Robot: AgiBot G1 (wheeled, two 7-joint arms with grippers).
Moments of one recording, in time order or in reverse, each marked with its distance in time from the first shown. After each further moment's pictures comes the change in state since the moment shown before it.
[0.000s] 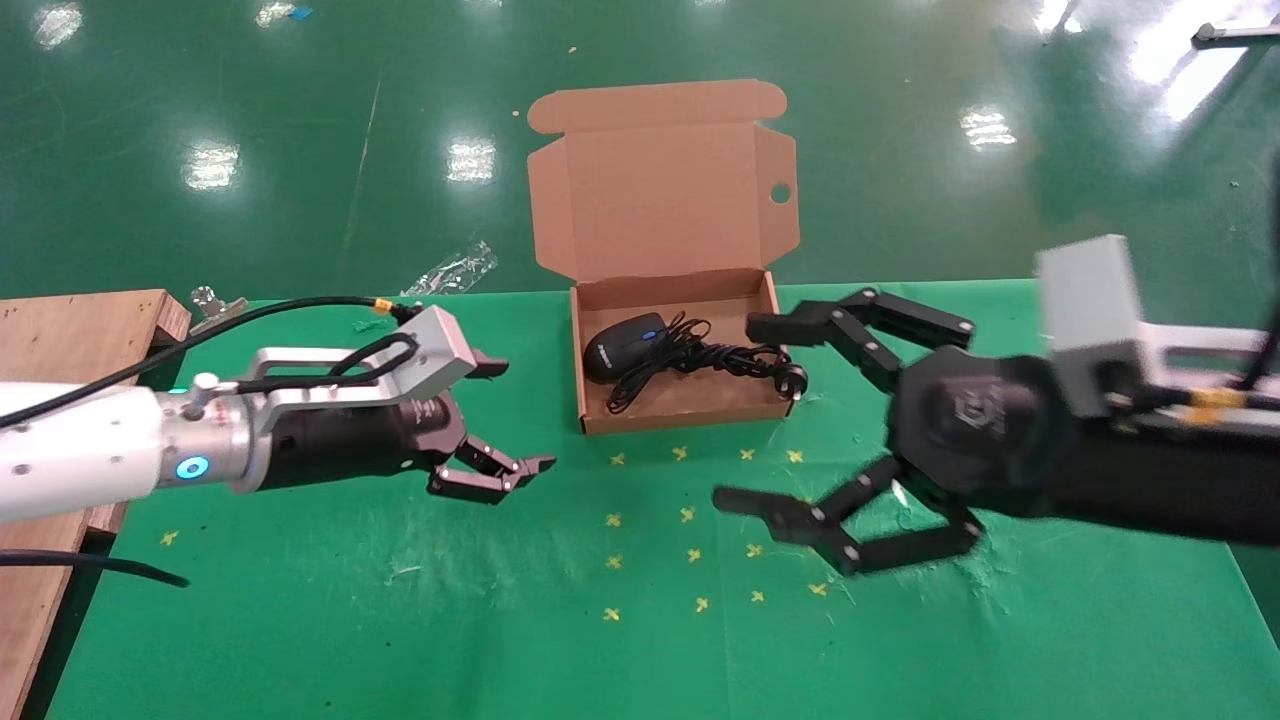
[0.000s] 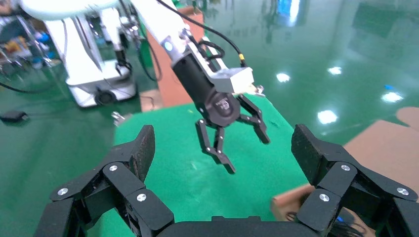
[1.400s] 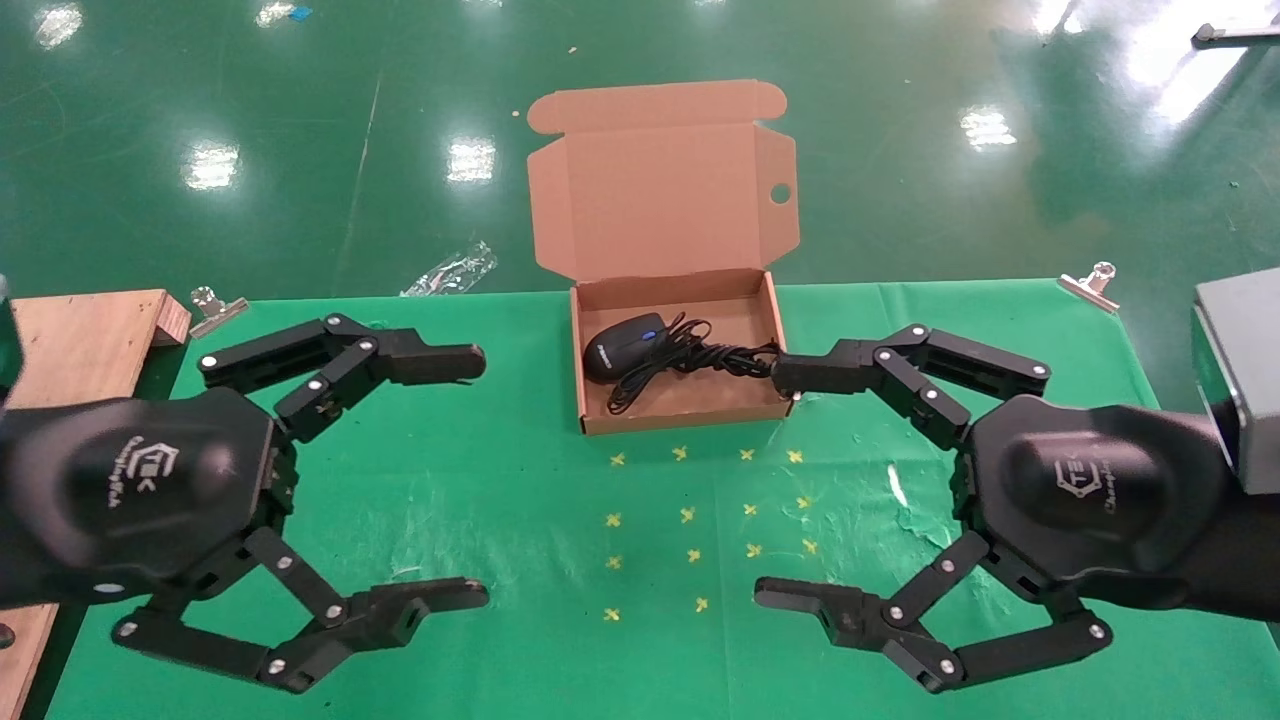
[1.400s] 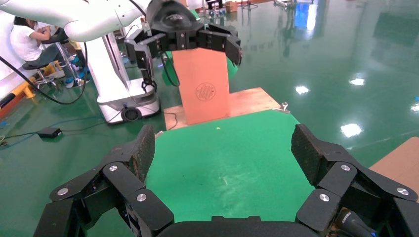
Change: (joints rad) left arm 0.168 -0.226 -0.306 0.018 -0.893 0.443 0.358; right arm -0.086 0.094 0.049 0.093 0.142 -0.046 0.052
